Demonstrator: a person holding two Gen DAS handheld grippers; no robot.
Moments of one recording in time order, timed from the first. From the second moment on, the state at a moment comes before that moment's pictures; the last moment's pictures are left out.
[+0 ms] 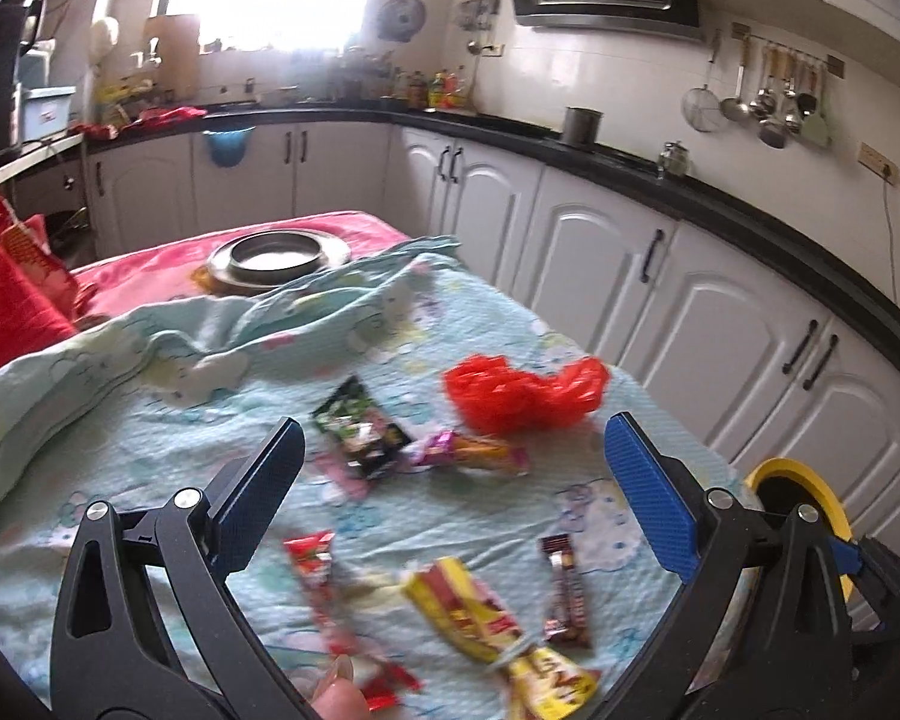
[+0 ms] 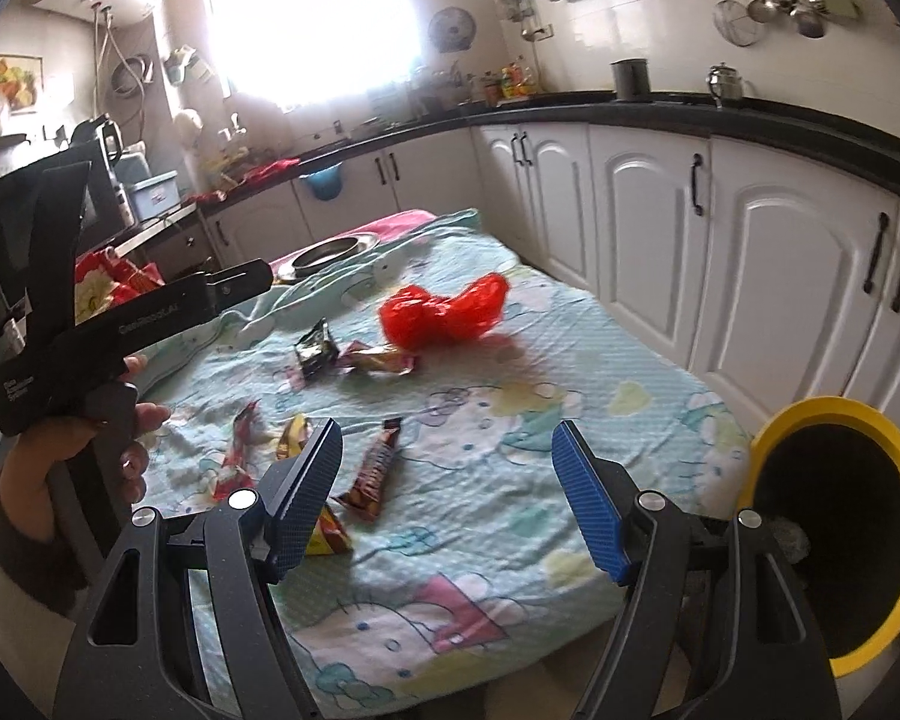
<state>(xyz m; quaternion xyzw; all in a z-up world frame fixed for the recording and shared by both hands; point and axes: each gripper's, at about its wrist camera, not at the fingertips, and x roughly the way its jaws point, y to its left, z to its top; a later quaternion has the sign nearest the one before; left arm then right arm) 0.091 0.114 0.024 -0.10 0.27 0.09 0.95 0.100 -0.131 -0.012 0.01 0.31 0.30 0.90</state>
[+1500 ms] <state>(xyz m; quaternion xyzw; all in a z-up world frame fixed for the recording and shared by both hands) 0.087 0.185 -0.079 -0.24 0.41 0.10 0.87 0.157 -0.031 -0.090 -0.04 0.44 0.35 0.83</state>
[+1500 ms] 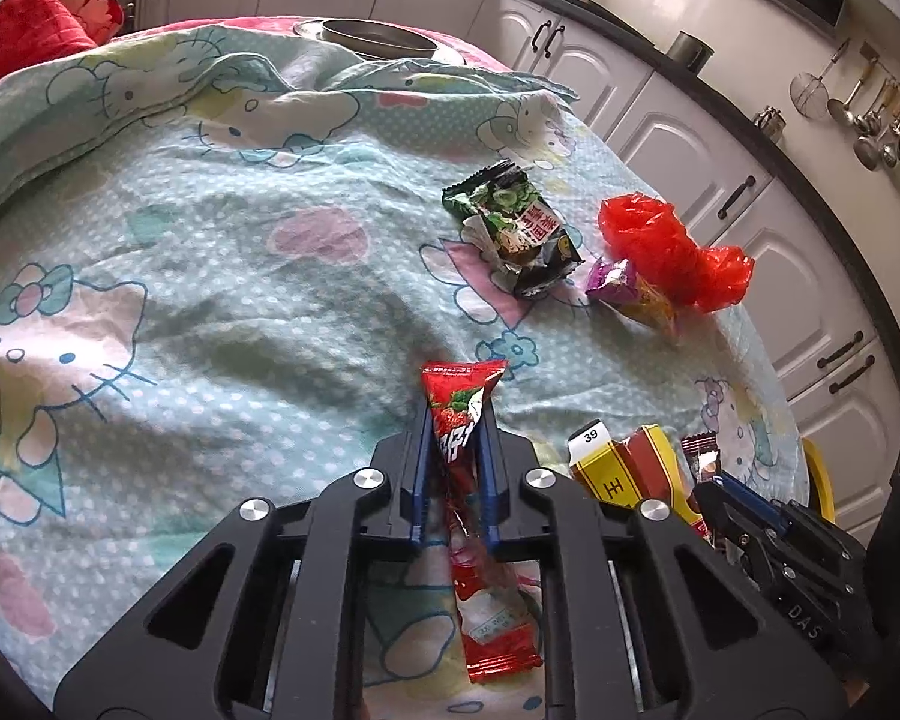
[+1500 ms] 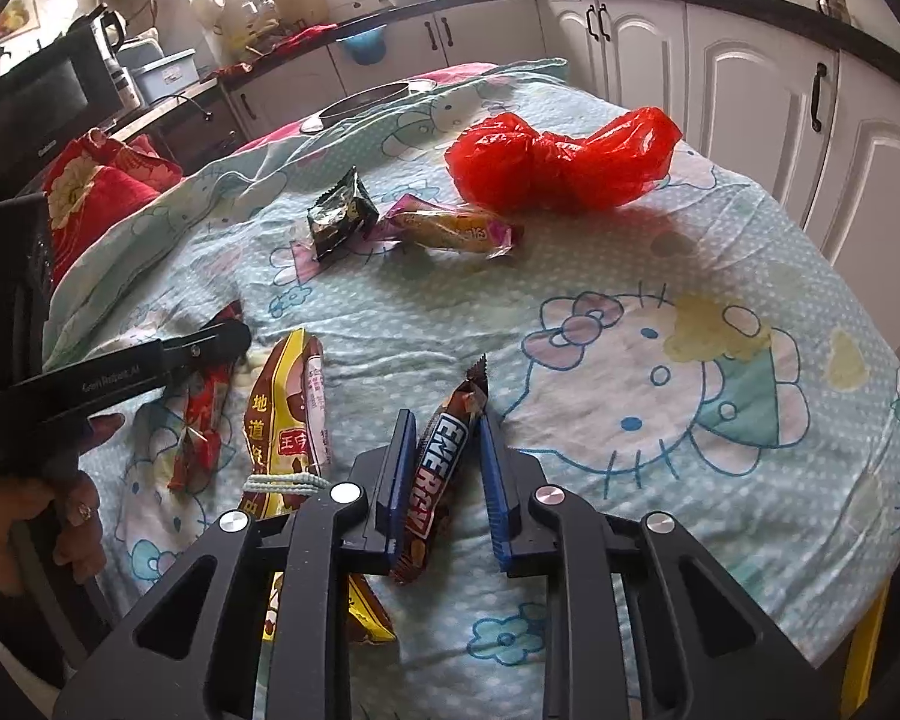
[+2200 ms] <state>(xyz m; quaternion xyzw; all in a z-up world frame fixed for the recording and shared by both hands) 0.088 0.114 0.006 -0.16 0.32 0.04 0.93 0.135 -0.098 -0.040 0.01 0.36 0.34 0.87</state>
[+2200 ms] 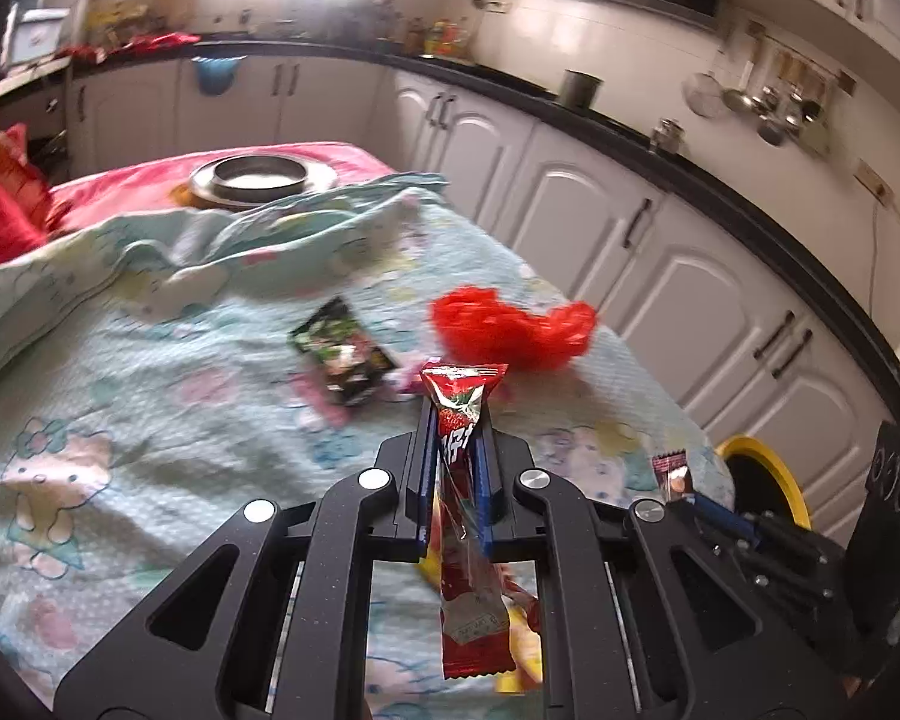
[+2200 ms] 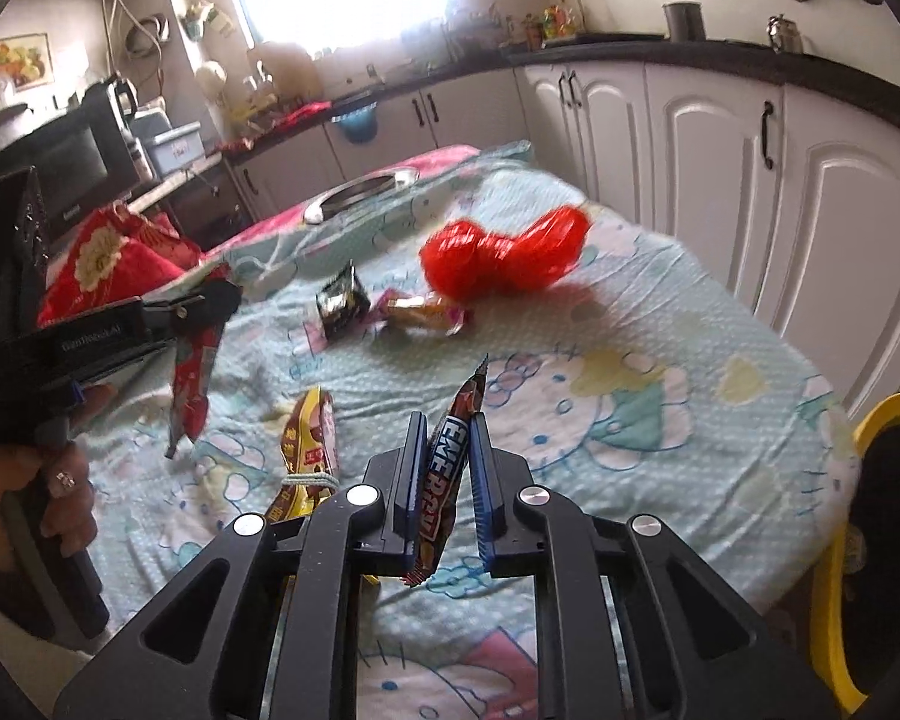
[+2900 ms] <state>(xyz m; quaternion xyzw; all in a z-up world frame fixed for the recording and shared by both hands) 0.105 0.004 0.039 -0.08 0.30 -0.06 0.95 0.115 -0.206 0.011 0.04 0.29 0.28 0.92</state>
